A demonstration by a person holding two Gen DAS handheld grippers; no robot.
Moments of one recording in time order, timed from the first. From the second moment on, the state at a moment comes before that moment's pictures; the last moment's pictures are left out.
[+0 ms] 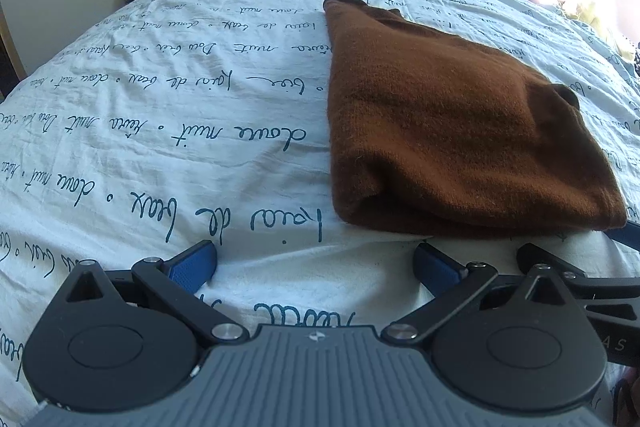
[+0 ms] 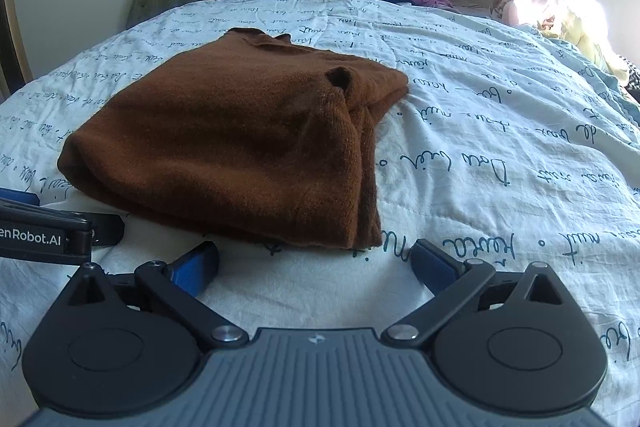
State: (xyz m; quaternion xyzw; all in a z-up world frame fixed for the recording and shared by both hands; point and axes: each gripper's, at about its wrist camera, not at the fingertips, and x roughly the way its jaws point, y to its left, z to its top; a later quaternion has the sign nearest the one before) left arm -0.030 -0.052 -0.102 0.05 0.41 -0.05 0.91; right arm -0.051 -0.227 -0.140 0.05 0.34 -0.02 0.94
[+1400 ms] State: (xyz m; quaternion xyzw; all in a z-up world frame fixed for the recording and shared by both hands) left arm -0.034 -0.054 -0.104 0.06 0.39 -0.05 0.92; right arm -0.047 -0.226 -0.141 0.05 0.34 -0.02 0.94
